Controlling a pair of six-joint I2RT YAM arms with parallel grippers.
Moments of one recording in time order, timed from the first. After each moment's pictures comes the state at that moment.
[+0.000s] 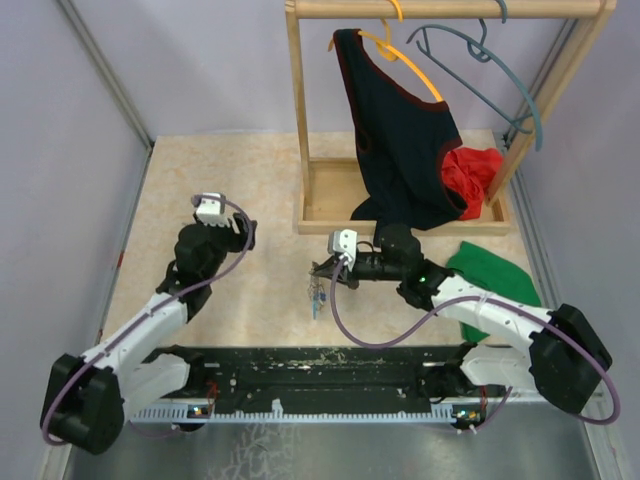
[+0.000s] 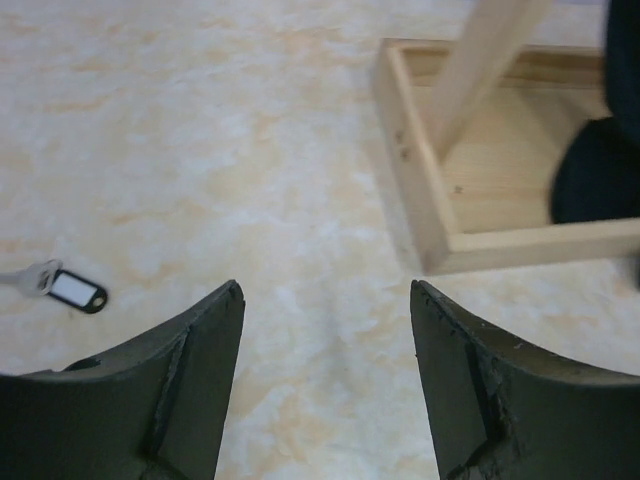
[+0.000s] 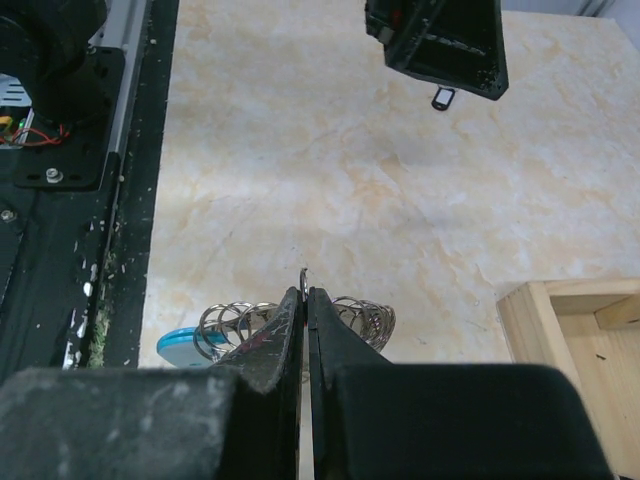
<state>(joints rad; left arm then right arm) -0.40 0.96 0.45 0.37 -0.11 -0.17 0.77 1.16 0.64 0.29 -0.64 -0.31</state>
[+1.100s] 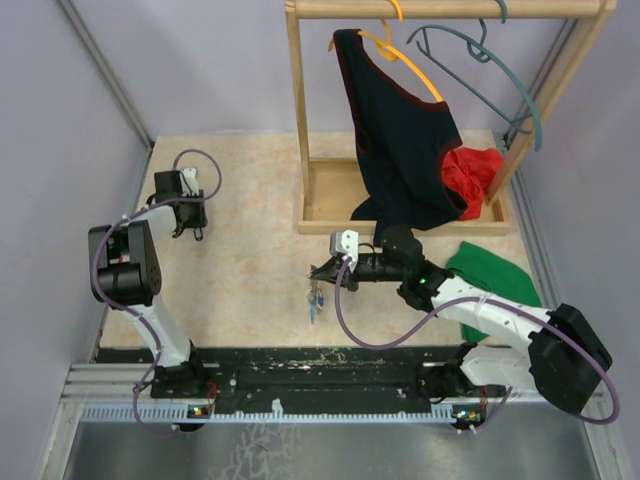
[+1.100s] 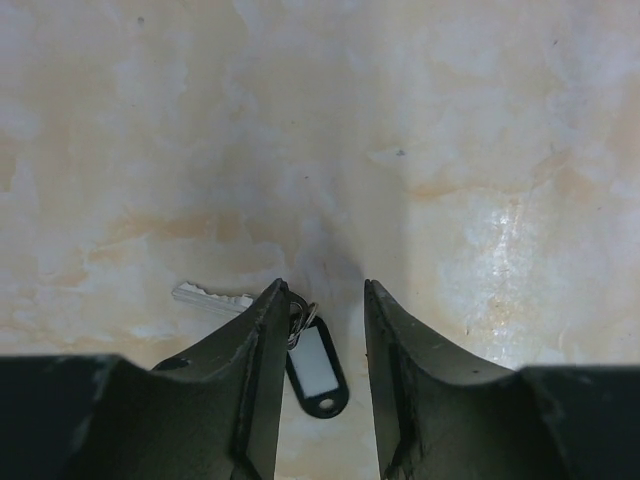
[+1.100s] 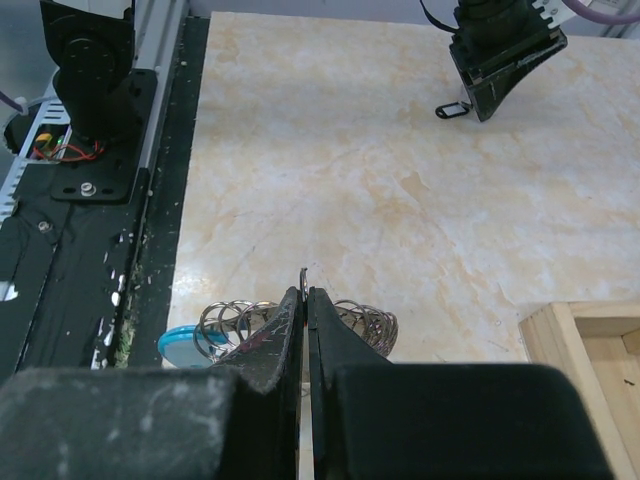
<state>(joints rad) 0.13 1.85 1.10 -0.07 0.08 0.07 0.77 1.16 0.61 0.36 -0.71 -0.26</state>
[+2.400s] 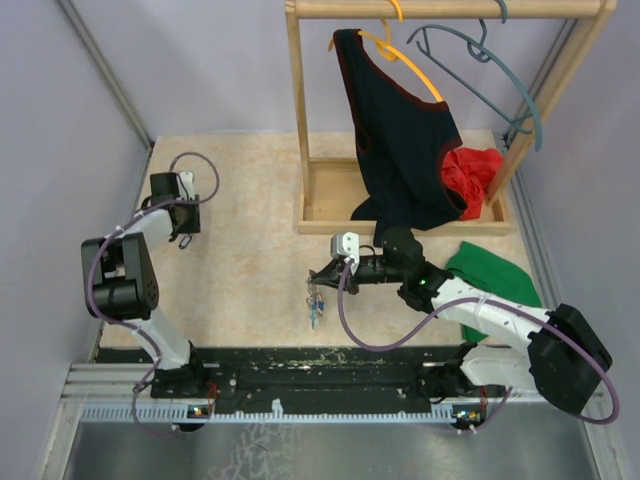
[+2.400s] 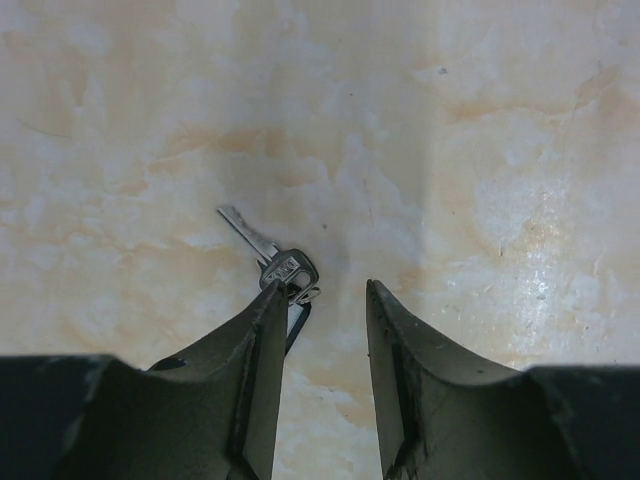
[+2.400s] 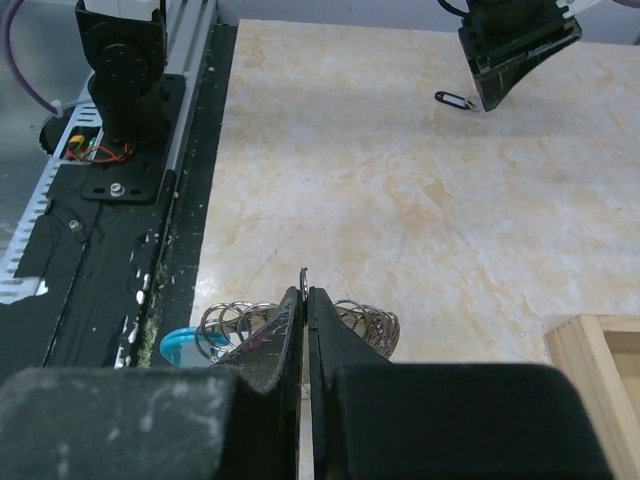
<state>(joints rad) 0.13 1.75 1.06 -0.19 -0.01 0.13 0.77 1.16 0.60 0.38 -0.76 -0.24</state>
